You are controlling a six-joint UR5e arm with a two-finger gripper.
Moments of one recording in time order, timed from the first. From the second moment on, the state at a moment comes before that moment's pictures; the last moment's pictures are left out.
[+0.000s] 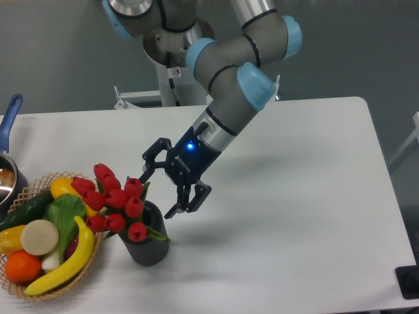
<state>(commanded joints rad) 2.49 -1.85 -1.82 -0.86 0.62 1.29</state>
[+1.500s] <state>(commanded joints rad) 2.42 -1.90 -1.79 -0.86 0.60 1.29</state>
